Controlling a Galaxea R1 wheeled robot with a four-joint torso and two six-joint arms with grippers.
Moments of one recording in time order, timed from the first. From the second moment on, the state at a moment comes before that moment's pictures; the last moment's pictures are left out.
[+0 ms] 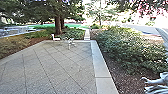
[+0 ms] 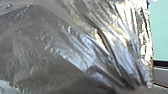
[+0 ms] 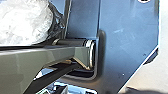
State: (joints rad) left arm 1.50 3.00 -2.66 -0.45 -0.02 0.49; right arm -1.55 3.08 -2.71 -0.22 -0.08 0.17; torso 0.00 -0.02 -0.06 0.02
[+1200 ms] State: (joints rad) left arm 1.24 2.86 -2.56 -0.74 0.06 0.48; right arm -1.52 3.06 -2.72 -0.23 -0.07 0.18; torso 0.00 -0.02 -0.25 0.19
